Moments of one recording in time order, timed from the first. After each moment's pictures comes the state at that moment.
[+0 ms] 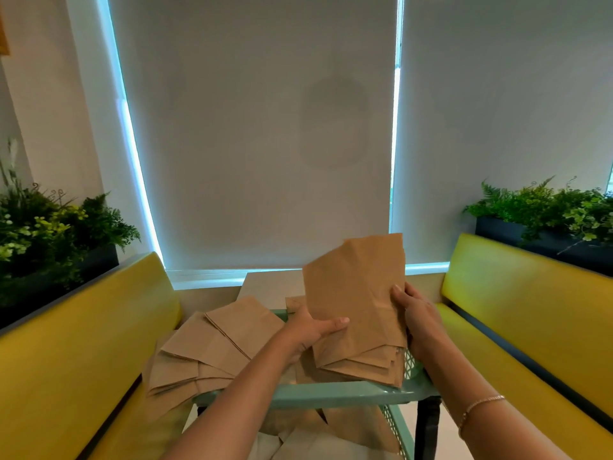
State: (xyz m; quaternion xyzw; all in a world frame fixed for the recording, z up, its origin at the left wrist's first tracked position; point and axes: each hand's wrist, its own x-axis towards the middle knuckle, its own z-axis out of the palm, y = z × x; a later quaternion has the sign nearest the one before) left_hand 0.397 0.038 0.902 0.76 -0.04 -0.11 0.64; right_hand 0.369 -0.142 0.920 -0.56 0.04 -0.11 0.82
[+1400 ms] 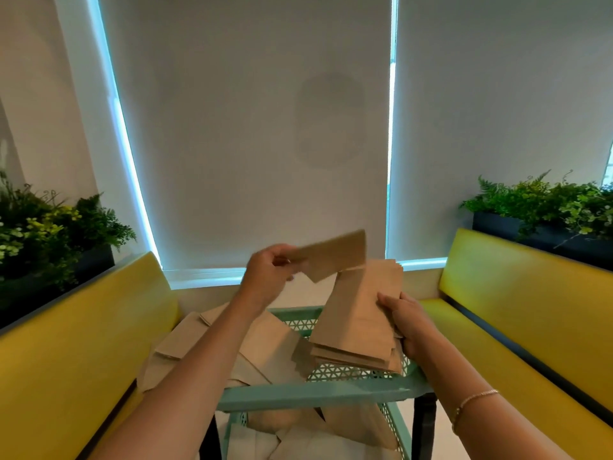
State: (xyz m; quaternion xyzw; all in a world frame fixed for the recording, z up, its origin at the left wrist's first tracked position) left_hand 0.401 0.068 0.972 0.75 -0.15 0.18 0.61; right_hand 0.380 -0.141 0.912 -0.59 0.08 -0.06 0.80
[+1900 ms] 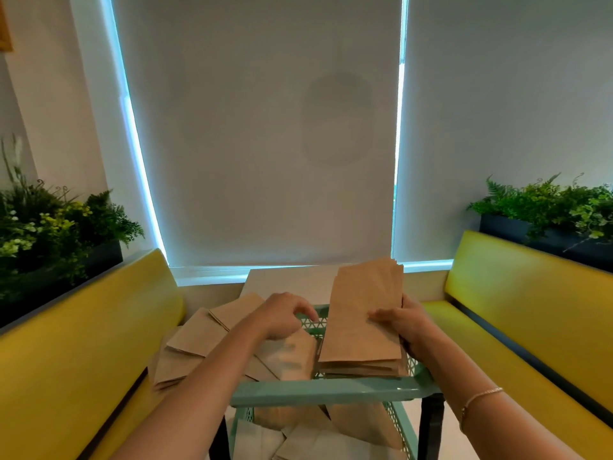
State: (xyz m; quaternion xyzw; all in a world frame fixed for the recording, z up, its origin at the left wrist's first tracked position) left_hand 0.400 0.082 0.930 0.95 -0.17 -0.01 0.25; right_hand 0.378 -0.137 0.910 -0.67 0.05 -0.03 0.74
